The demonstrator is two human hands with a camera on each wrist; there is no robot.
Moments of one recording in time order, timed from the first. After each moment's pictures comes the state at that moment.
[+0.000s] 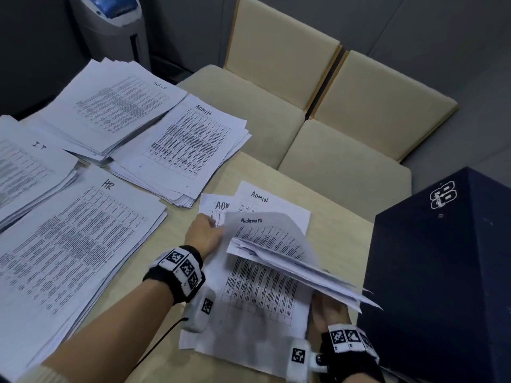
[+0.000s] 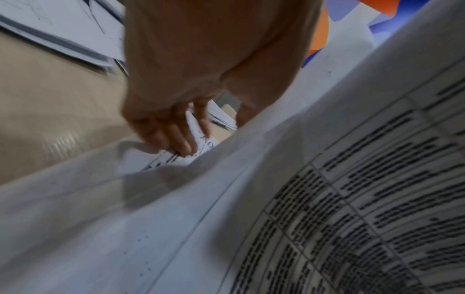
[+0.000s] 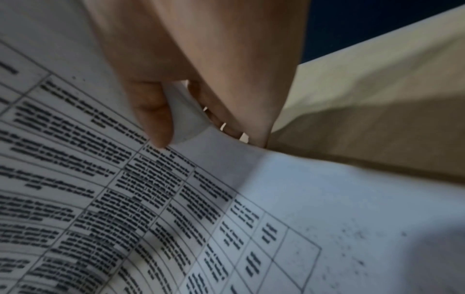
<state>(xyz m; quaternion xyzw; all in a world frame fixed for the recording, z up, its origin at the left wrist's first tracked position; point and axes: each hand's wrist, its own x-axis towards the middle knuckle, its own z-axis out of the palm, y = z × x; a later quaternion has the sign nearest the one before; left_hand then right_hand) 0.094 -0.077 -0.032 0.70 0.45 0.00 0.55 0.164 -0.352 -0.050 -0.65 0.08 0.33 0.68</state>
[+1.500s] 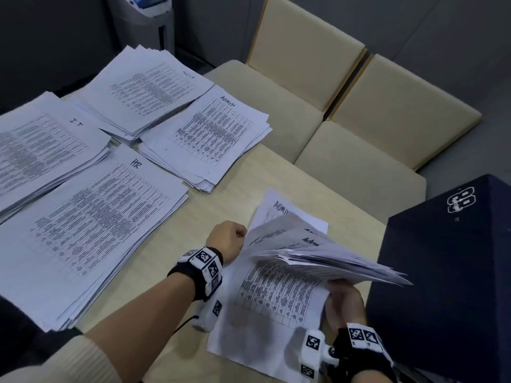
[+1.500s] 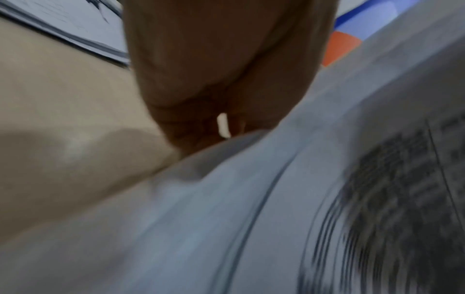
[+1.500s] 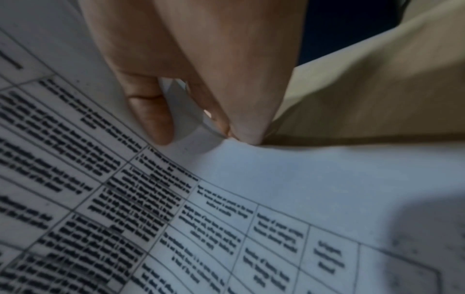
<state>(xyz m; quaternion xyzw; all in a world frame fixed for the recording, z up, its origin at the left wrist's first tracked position) 0.067 -0.106 -0.043 0.81 0.34 -0.05 0.47 0.154 -0.371 -0.033 -0.60 0.27 0.33 0.68</state>
